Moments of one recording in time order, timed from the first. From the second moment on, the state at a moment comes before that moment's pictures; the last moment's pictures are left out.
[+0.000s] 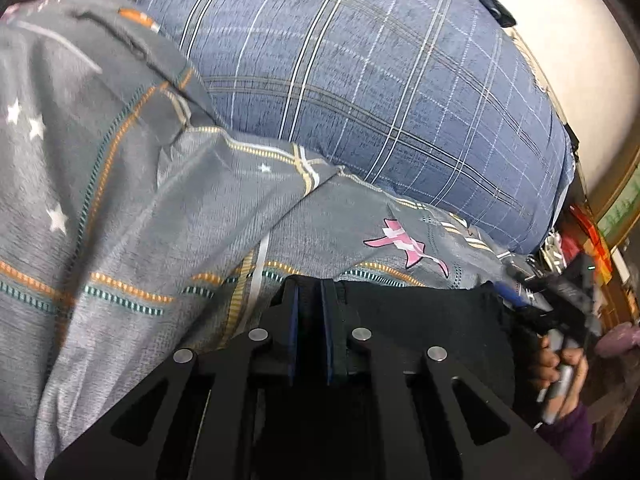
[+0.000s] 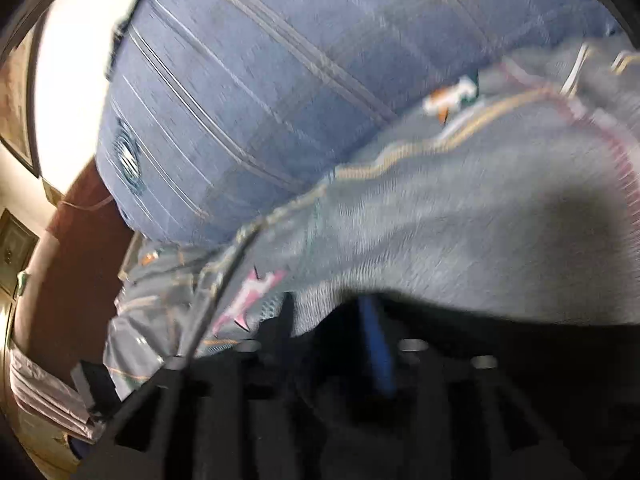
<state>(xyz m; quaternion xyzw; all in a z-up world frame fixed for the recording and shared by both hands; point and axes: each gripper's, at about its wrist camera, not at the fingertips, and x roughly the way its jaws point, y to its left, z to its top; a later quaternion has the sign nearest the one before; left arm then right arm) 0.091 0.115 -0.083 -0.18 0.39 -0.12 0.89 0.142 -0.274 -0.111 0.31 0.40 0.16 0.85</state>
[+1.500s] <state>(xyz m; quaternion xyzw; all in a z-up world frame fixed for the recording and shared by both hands) 0.069 0.111 -0.056 -0.13 0.31 -0.08 0.94 0.001 -0.386 -0.057 0.26 0.34 0.02 0.90</state>
